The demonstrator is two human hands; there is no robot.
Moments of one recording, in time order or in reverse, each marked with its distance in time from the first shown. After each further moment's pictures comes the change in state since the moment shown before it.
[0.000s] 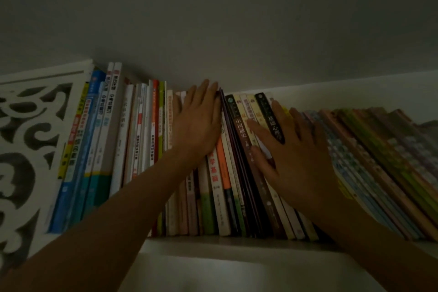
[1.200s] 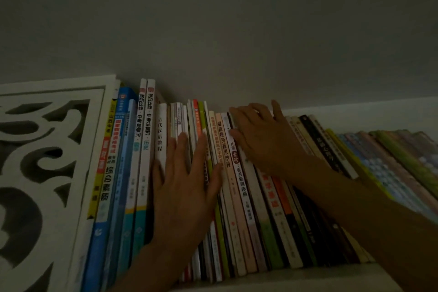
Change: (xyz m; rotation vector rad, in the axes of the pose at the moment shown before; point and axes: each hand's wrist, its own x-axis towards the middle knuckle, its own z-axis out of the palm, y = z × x) left_hand -0.077 -0.089 -0.034 -0.123 0.014 -0.071; right_hand 0.106 -0.094 0.011 -0.152 -0.156 -0.132
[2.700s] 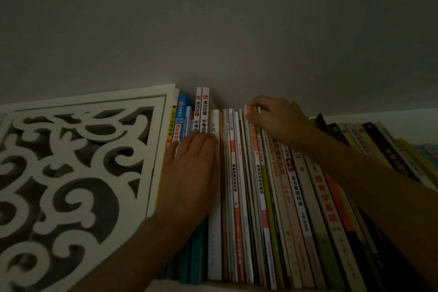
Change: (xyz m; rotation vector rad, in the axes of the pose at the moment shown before) left_hand 0.025 -0.046 -0.058 0.234 0.006 0.185; right_hand 0.065 -0.035 -0.016 0.751 -0.053 0.172
